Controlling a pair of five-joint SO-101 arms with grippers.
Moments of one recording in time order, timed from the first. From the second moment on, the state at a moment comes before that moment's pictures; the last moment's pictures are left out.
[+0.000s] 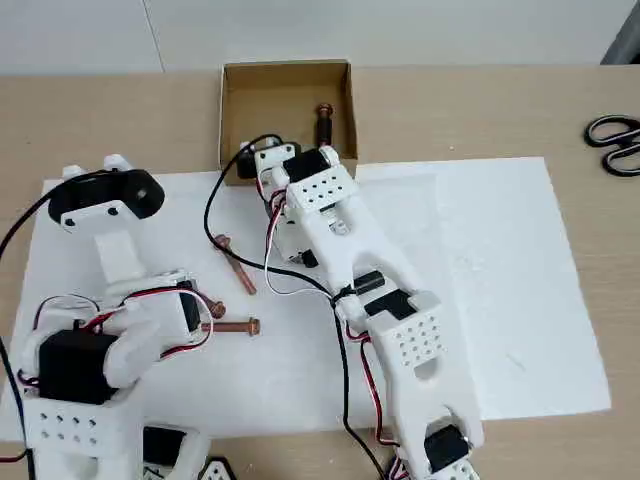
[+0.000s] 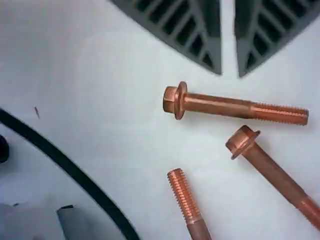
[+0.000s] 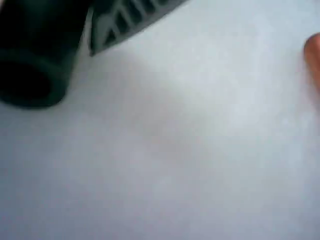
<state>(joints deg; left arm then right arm) 2.6 -53.1 25.1 99.4 24.2 -31.3 43.4 -36.6 90.4 0.0</state>
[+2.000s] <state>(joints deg) -11.7 -53.1 25.1 99.4 31.1 -10.6 -25.5 8.4 98.7 -18.2</state>
